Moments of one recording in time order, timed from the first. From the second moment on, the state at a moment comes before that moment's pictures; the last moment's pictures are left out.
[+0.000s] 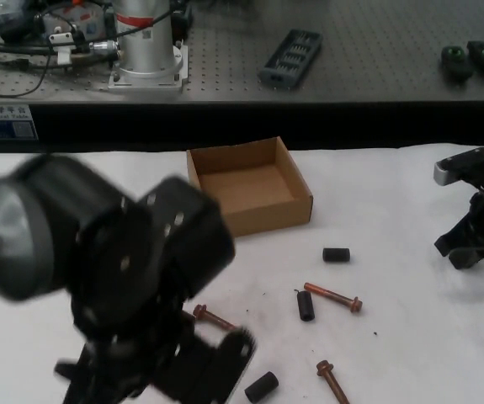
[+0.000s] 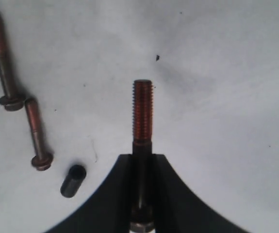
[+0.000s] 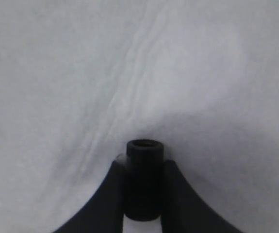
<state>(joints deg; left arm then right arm) -44.0 85.4 -56.7 59.1 -13.0 75.2 5.8 113.6 -74.8 44.9 -4.5 -22.7</state>
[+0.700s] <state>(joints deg) -44.2 85.4 -41.6 27.8 -8.8 111.6 12.1 84.1 -74.6 53.4 -11.4 -3.8</state>
